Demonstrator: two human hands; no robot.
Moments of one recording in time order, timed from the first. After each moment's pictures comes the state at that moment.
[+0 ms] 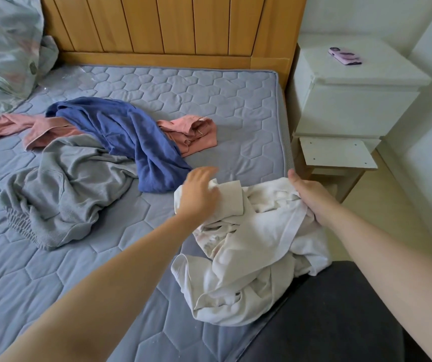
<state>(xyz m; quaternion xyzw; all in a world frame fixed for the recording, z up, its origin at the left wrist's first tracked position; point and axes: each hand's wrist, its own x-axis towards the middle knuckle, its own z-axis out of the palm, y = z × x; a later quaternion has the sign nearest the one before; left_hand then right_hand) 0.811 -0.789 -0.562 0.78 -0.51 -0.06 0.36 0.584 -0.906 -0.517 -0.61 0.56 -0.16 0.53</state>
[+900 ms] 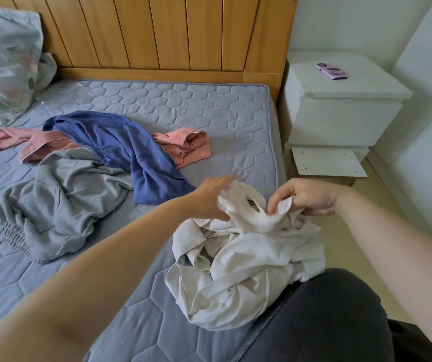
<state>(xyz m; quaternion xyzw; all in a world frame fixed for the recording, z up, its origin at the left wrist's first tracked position) 0.813 -0.810 -0.520 0.68 -0.67 -0.25 0.14 0.578 -0.917 -0.458 -0.72 0.26 0.08 0.64</state>
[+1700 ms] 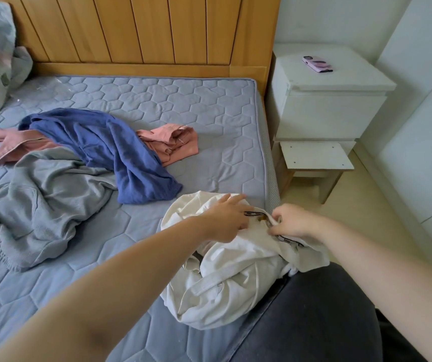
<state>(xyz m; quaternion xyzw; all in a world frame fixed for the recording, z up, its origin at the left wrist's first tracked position) 0.750 -0.827 -0.560 0.55 -0.83 -0.08 -0.07 0.562 -0.901 -0.525 -0.82 0.47 0.14 0.30</state>
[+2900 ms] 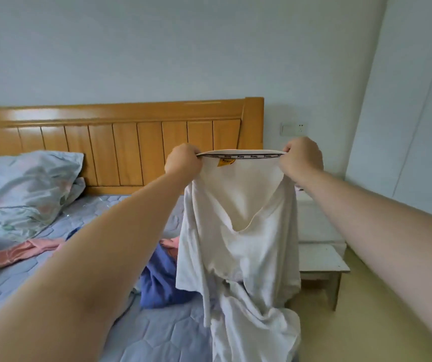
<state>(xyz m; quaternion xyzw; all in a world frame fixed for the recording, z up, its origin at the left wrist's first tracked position) 0.825 -0.832 -0.200 0.79 -0.50 0.07 0.35 0.604 -0.910 -0.192 -0.74 0.53 -0.42 0.09</state>
